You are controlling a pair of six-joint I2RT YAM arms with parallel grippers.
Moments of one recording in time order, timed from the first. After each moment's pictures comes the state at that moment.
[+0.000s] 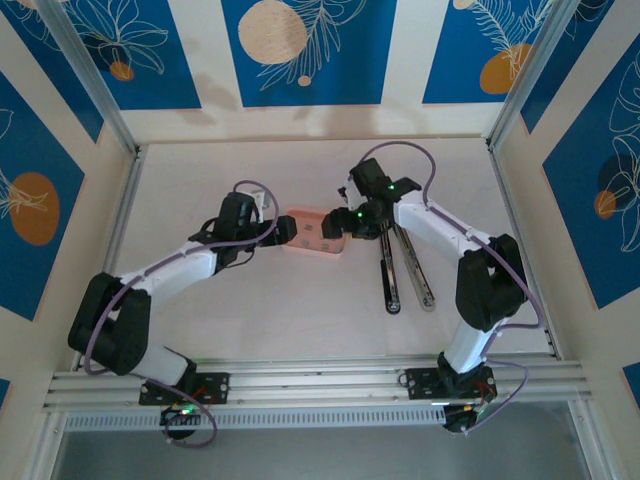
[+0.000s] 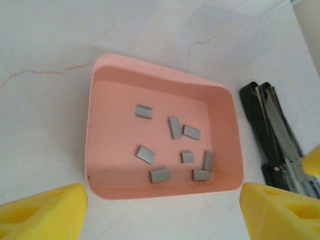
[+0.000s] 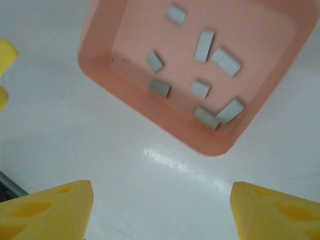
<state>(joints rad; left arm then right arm) -0.47 1.45 0.85 -0.06 0.22 -0.56 0.48 1.73 1.42 -0.83 -0.35 0.35</state>
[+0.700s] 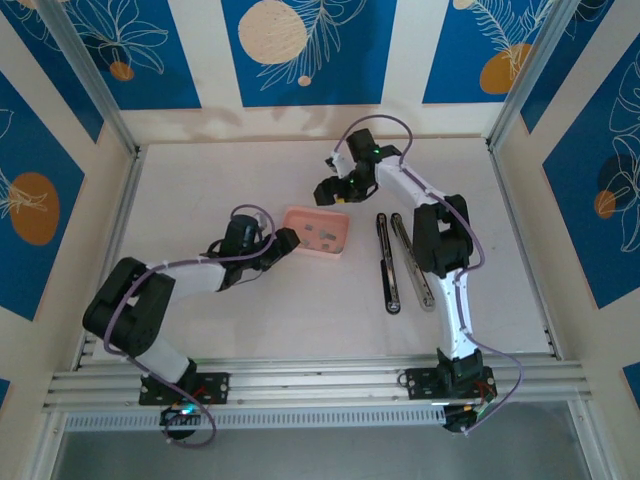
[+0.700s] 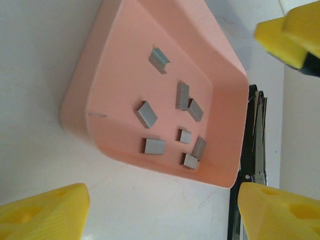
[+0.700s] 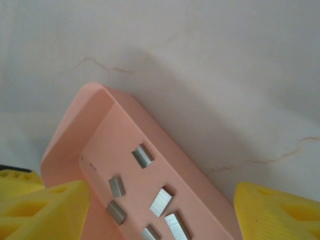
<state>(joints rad) -0.48 1.59 0.66 0.30 0.32 -1.00 0.37 2.28 1.98 -0.88 -0.54 0.05</state>
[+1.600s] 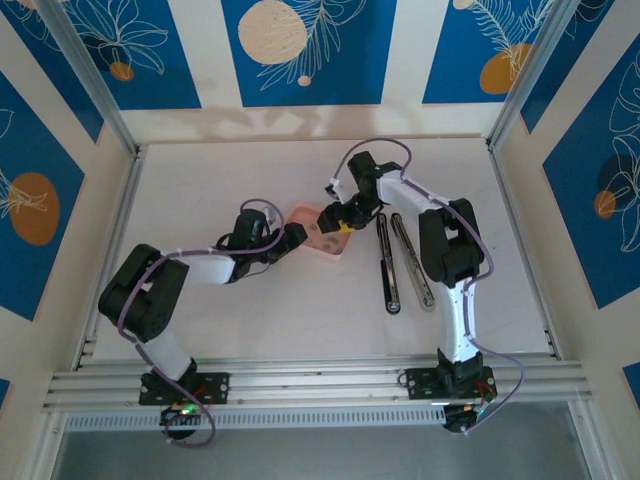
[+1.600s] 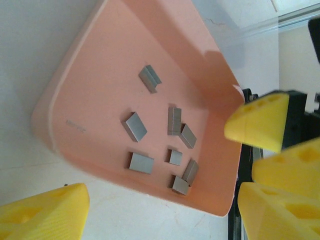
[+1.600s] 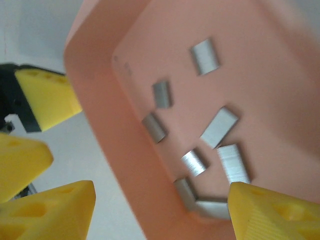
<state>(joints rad) -0.50 1.69 0.74 0.34 0.33 -0.96 0.40 2.12 1.67 -0.92 -0.63 -0.01</state>
